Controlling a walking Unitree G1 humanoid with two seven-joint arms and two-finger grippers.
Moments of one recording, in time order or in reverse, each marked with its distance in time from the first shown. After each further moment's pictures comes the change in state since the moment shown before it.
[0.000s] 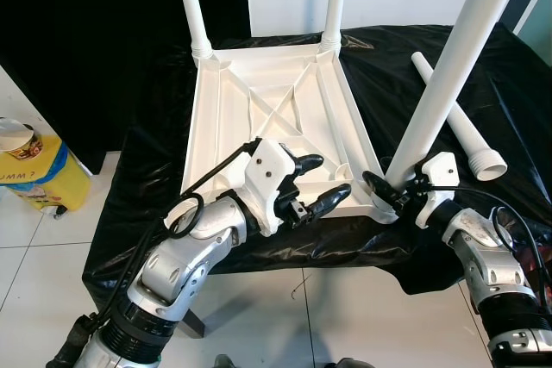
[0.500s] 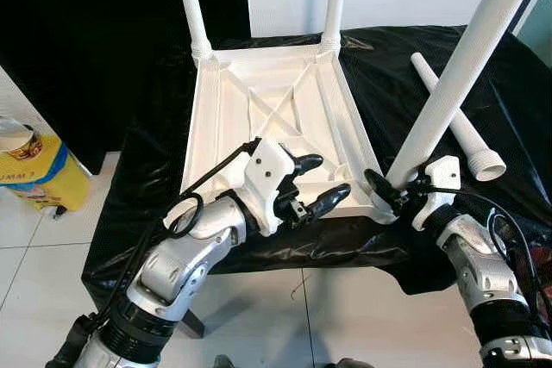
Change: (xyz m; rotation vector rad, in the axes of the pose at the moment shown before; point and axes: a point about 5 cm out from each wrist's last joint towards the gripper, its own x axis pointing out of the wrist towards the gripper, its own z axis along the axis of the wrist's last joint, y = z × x) left arm 0.000 0.000 0.000 0.000 0.000 0.000; right arm 0.001 0.008 -0.006 0.092 -0.022 -0.050
